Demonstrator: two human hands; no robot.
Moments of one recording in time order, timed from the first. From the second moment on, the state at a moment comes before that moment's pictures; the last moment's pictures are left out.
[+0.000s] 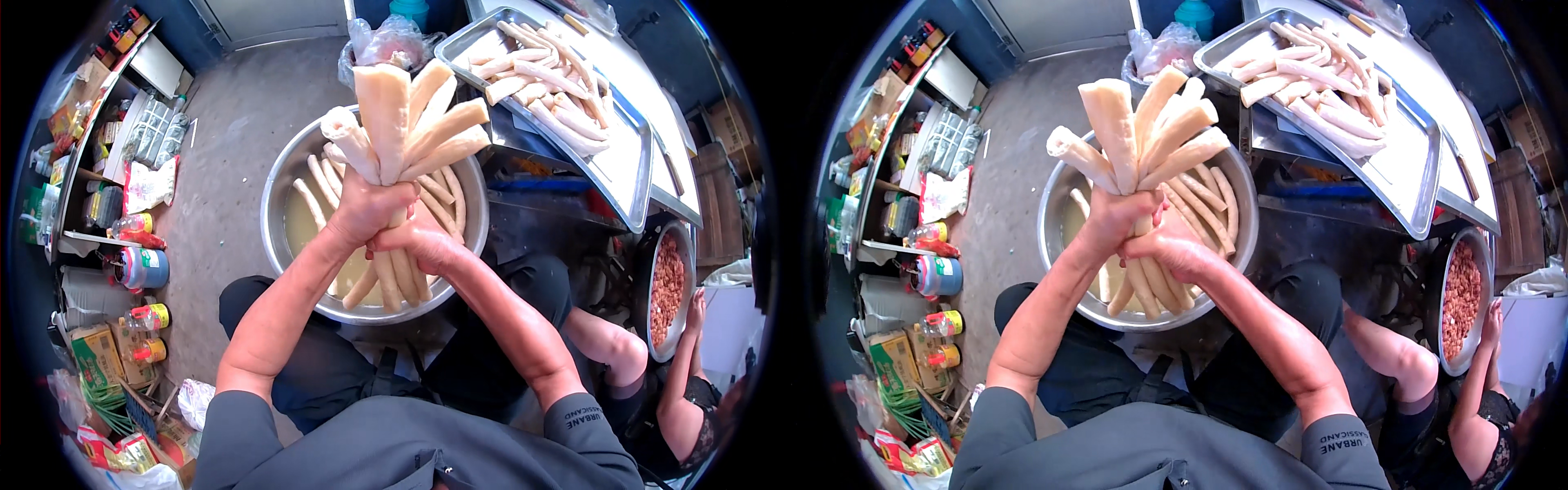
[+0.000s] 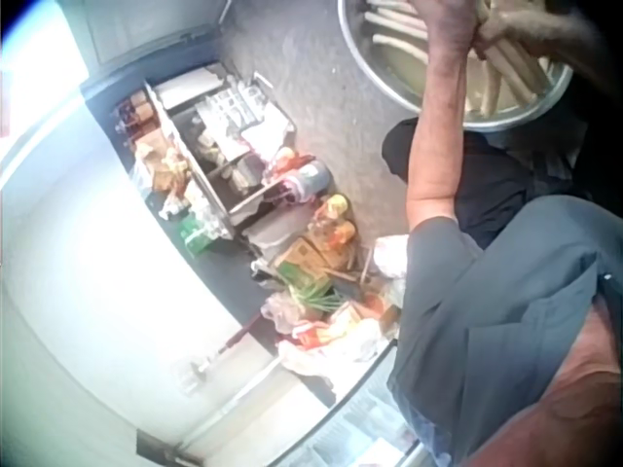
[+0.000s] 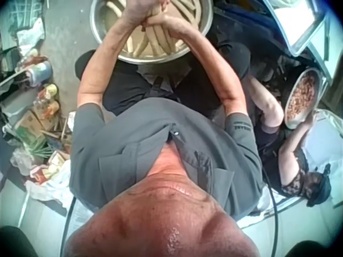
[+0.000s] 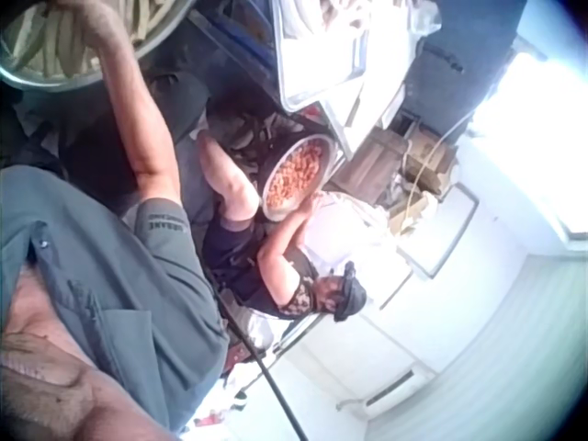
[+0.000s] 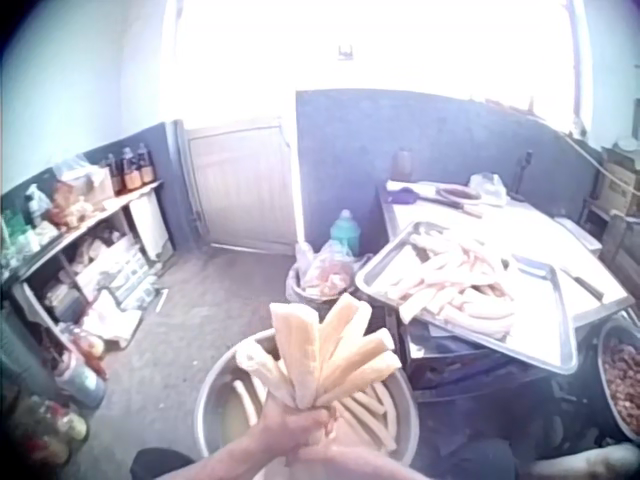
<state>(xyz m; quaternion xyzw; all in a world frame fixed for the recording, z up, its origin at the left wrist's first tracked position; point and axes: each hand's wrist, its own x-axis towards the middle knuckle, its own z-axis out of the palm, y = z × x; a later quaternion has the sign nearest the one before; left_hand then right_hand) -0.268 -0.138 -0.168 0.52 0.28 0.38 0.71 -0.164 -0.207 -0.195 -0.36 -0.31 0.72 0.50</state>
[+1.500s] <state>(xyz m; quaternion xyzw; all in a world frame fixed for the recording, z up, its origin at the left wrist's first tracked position) -0.272 -0.145 -0.198 0.68 0.36 0.31 0.55 -0.175 -0.211 -0.196 -0.50 -0.44 0.53 0.52</state>
